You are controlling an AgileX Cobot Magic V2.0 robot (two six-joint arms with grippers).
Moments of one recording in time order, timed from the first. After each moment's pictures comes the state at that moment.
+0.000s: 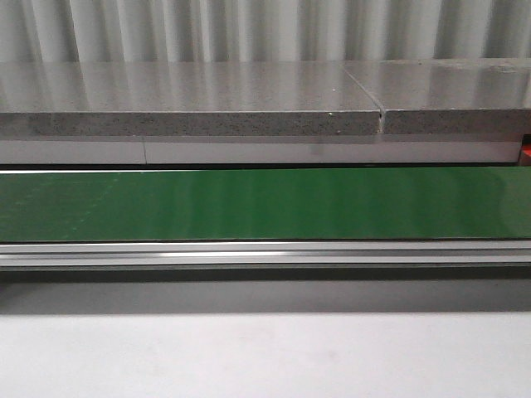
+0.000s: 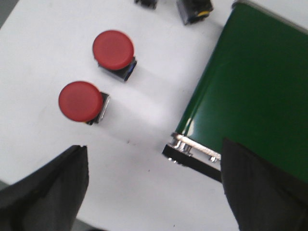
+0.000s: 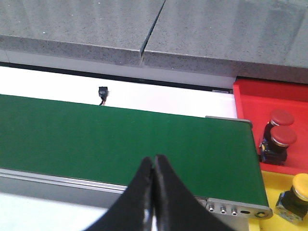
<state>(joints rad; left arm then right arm) 0.41 1.31 -1.03 -0.06 0.97 -0.06 -0.02 0.32 -0.47 0.20 0.53 -0.21</state>
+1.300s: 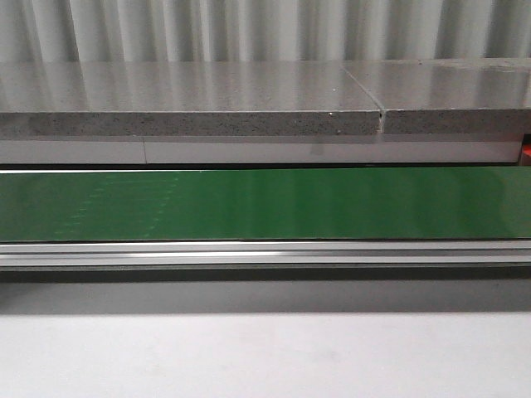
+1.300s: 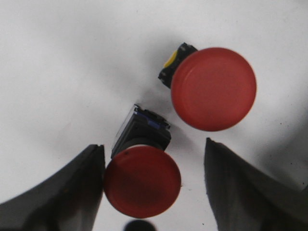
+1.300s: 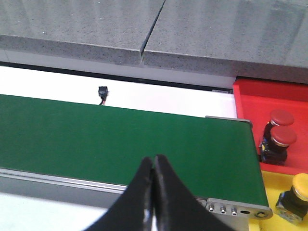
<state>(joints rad) 0.50 1.76 -1.20 0.00 0.94 -0.08 -0.02 0.32 -0.47 0.19 0.53 -0.21</state>
